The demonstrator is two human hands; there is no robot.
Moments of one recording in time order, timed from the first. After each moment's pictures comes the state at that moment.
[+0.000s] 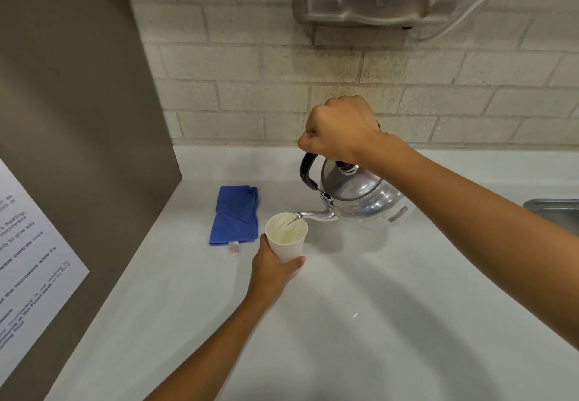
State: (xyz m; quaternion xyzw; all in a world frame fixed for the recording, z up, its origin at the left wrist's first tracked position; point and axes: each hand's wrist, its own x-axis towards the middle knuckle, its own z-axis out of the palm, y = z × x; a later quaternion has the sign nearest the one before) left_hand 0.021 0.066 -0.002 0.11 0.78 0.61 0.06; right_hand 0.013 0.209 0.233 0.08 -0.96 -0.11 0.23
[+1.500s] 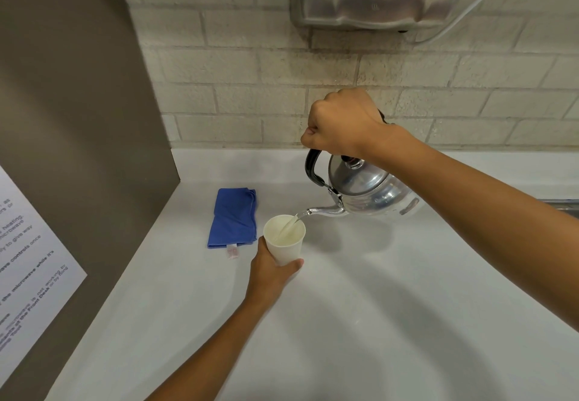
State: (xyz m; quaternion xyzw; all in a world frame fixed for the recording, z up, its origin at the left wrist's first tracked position) left_hand 0.019 0.066 -0.007 0.12 0.78 0.62 0.06; right_hand 0.017 0.213 0.246 0.09 -0.96 -0.16 0.23
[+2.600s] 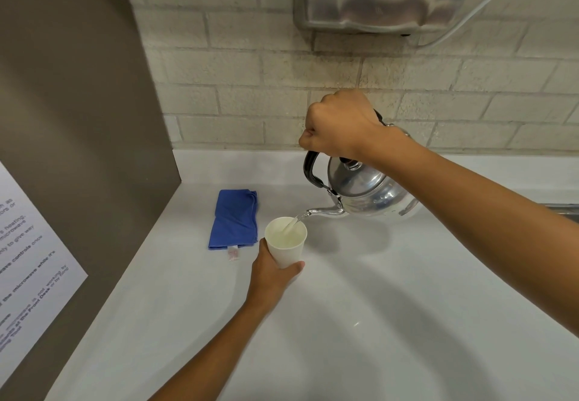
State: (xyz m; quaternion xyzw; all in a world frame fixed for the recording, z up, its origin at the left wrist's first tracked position) left_hand 0.021 0.066 -0.003 0.10 0.78 0.61 0.07; right_hand 0.013 0.208 0.248 0.10 -0.95 -0.17 0.23
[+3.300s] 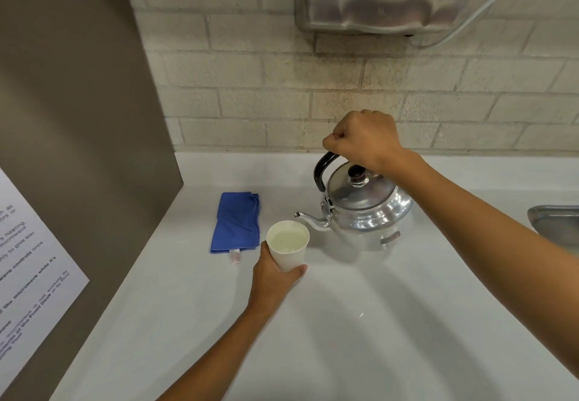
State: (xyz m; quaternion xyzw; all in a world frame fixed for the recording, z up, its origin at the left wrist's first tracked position) left_hand 0.019 0.067 -0.003 0.09 0.80 0.59 0.05; right_hand 0.003 0.250 0.214 -0.02 -0.97 0.03 0.26
